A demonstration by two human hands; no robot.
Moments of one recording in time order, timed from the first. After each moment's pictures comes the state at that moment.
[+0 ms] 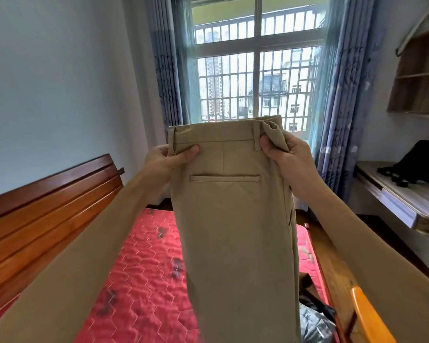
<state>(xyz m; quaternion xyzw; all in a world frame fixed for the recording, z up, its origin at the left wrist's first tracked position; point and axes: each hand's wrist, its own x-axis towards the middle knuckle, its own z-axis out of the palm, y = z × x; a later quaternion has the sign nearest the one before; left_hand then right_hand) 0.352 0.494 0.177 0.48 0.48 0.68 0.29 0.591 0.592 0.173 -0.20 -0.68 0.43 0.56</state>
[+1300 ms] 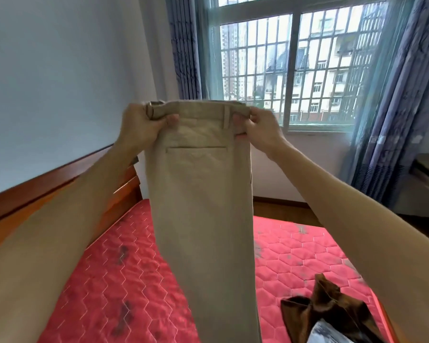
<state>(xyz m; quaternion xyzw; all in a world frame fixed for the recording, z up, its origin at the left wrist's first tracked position) 0.065 0.682 0.203 0.54 0.63 0.55 -0.06 0.287 0.821 0.183 -0.26 -0.72 0.41 0.49</state>
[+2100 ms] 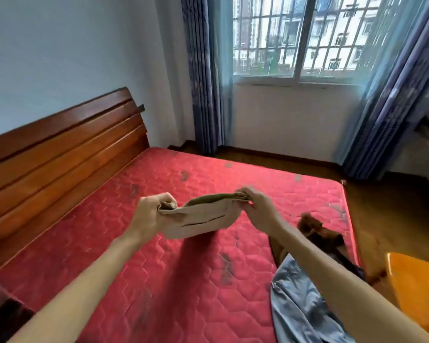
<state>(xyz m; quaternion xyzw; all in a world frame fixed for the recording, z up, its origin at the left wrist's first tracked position) 0.186 0.478 -0.074 0.53 0.72 0.43 0.12 0.410 0.668 -0.104 -0.28 -0.83 0.38 0.29</state>
